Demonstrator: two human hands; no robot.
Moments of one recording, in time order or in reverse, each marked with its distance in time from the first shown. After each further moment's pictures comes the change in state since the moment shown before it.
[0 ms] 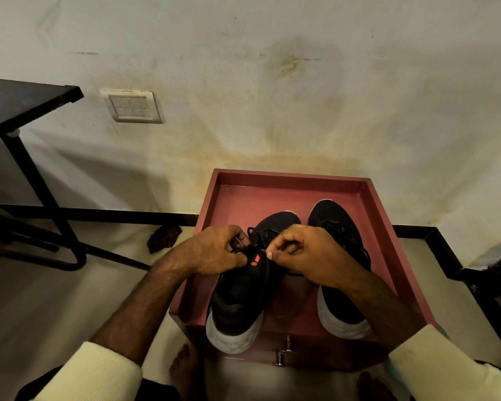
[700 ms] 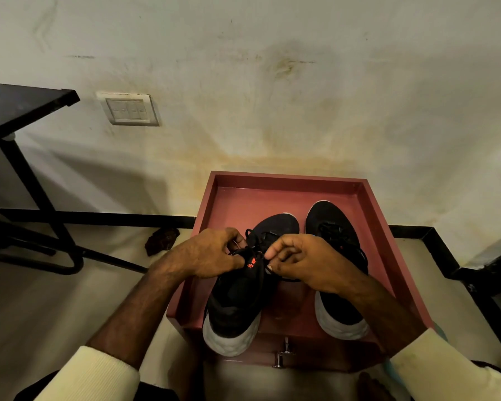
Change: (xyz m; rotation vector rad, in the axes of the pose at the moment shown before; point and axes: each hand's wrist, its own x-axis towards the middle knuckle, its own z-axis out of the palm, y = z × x) left_hand 0.000 0.003 -0.002 0.021 0.005 -0.001; right_hand -0.008 -0.003 -0.001 0.156 -0.130 0.132
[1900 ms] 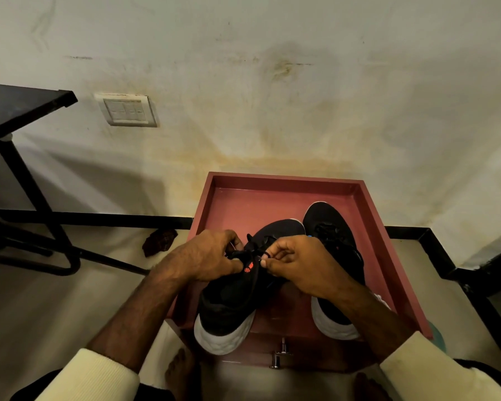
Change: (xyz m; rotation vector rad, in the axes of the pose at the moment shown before) left_hand 0.000 0.003 0.006 -0.006 0.037 -0.028; right_hand 0.002 0.006 0.013 -0.059 0.153 -0.052
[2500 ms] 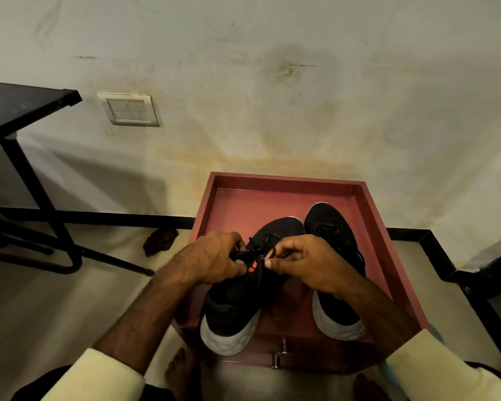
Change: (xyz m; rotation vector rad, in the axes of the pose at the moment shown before) left_hand 0.000 0.000 0.006 0.067 0.032 0.005; right_hand 0.000 0.000 -0.011 0.124 -0.099 0.045
